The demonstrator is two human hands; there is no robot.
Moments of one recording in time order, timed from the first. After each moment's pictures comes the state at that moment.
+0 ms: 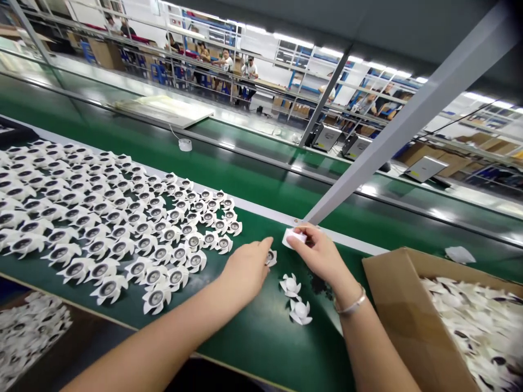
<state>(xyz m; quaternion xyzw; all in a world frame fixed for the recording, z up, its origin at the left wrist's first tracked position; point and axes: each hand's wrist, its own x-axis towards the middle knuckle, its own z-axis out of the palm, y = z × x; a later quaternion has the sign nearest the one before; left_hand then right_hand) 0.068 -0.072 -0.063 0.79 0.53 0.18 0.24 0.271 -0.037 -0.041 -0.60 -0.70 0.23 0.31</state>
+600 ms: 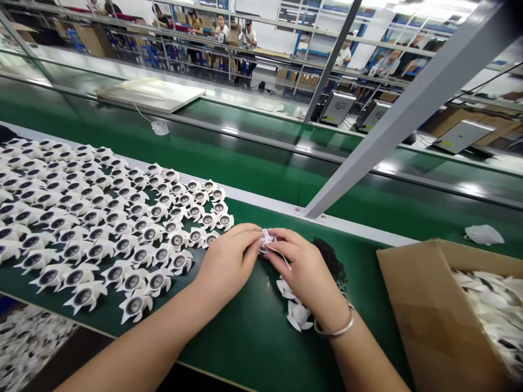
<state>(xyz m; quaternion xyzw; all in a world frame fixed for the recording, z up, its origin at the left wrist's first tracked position) 0.067 -0.059 -0.066 0.74 0.51 0.37 0.24 0.249 -0.059 -0.063 -0.45 -0.83 0.16 0.31</state>
